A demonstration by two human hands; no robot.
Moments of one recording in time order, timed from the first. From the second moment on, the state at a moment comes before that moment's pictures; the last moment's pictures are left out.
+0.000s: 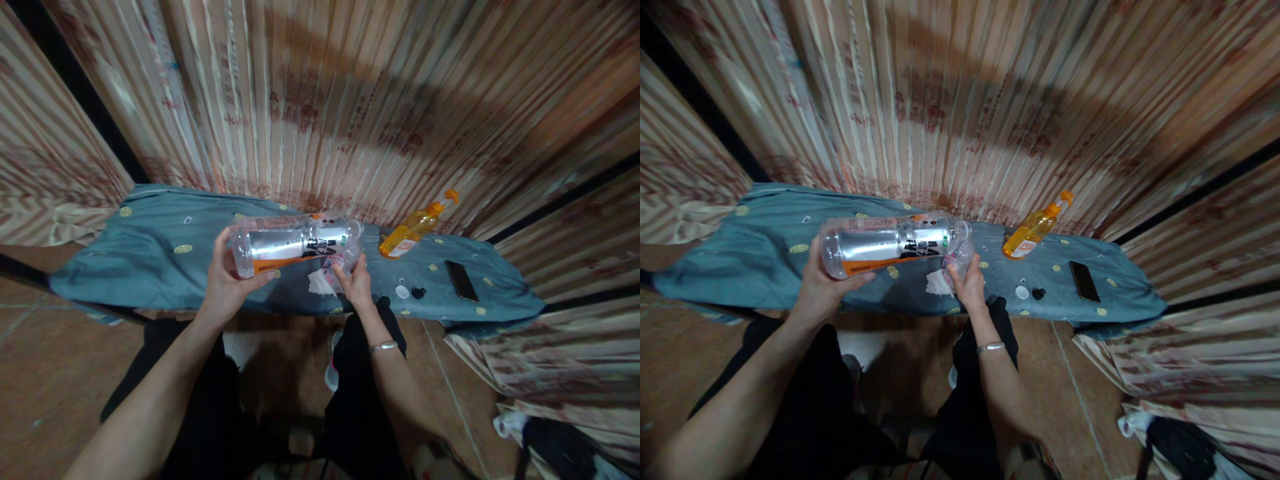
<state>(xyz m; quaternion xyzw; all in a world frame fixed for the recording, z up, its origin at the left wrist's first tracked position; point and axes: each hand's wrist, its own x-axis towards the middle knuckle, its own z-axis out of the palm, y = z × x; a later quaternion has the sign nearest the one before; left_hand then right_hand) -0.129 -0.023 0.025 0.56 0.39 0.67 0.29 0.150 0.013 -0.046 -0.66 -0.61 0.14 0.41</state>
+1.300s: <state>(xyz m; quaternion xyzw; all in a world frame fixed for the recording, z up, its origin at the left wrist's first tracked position) -0.127 -0.023 0.028 0.54 0.41 0.67 0.31 0.149 0.011 -0.043 -0.67 -0.60 0.15 0.40</state>
